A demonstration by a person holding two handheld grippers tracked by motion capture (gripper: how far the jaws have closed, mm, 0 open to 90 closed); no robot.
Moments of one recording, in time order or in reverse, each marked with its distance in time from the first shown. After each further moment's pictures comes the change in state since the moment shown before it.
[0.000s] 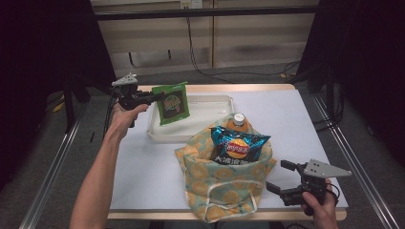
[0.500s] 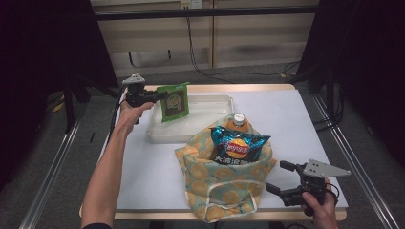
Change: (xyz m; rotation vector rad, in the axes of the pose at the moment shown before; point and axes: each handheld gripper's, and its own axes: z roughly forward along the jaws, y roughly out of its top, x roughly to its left) left arm 0.025 -0.010 0.031 0.061 0.051 0.018; right arm -0.001 -0.001 0.001 0.008 0.013 0.000
